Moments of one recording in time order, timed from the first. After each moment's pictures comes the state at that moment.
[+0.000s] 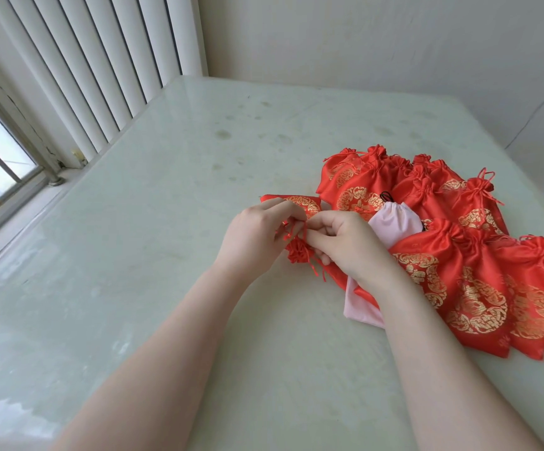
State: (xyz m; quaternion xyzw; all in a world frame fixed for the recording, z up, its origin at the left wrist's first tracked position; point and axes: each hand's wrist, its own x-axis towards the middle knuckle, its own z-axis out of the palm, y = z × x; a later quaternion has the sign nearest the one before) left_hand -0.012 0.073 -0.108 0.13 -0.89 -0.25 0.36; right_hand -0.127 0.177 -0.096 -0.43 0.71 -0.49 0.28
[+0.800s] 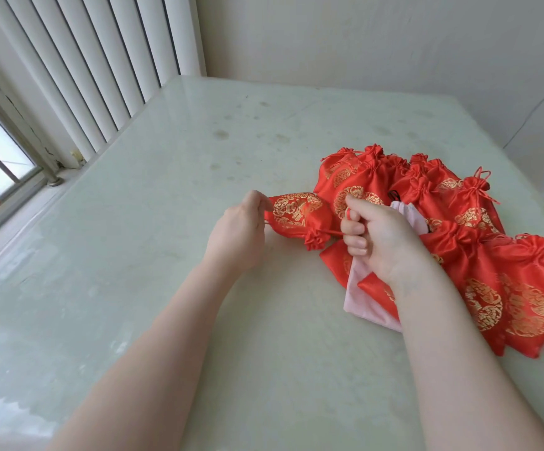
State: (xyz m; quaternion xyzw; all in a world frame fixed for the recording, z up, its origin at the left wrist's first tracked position) left_hand -0.010 0.071 -0.101 0.35 -0.84 -0.32 0.26; right_hand -0.147 0.188 -0.078 -0.12 0.60 -0.66 0.44
